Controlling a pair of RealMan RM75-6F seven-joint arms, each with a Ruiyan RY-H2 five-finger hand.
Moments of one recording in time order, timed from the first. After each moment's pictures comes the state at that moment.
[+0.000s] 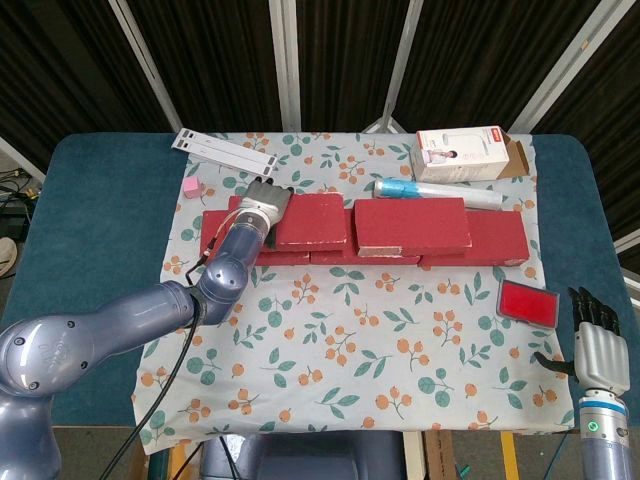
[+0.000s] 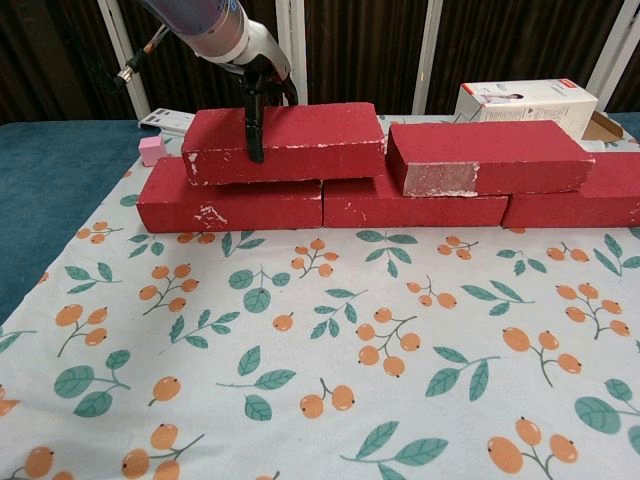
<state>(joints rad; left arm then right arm) -1.61 -1.49 -0.16 -1.11 -0.59 0.58 1.36 0.12 -1.20 0.15 -1.71 -1.07 1.35 -0.18</state>
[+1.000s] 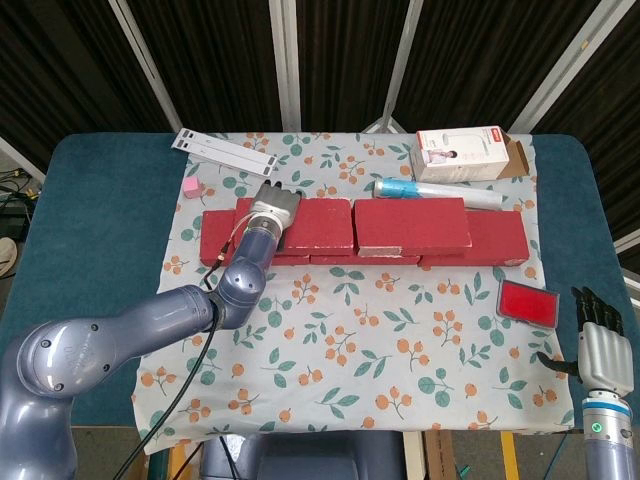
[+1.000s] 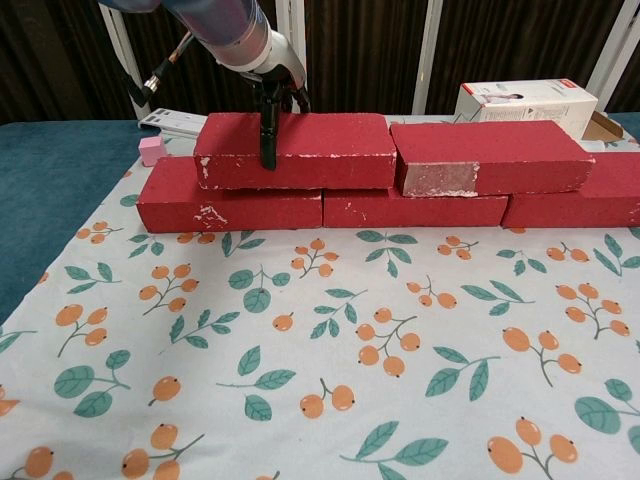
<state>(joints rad) -1.64 -1.56 -0.19 -1.05 -0.64 0.63 1.46 0.12 -1.19 0.16 -1.72 -1.08 1.35 -0.16</state>
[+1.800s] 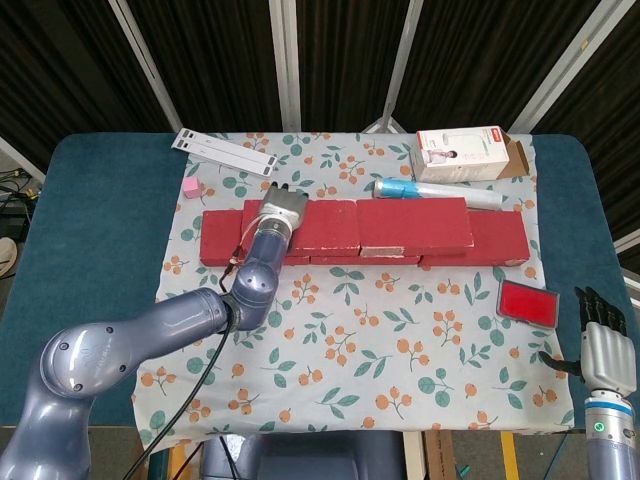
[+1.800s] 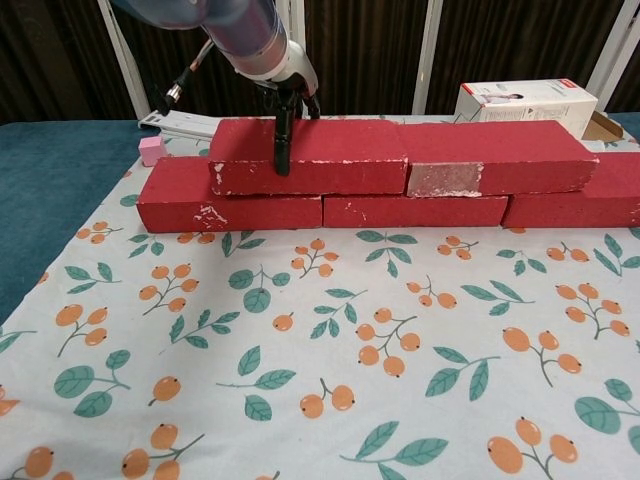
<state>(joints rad) -1.63 -1.64 -0.30 -0.97 -0.65 0.67 1.56 0.11 -1.19 0.17 -1.71 -1.07 1.35 -0.15</state>
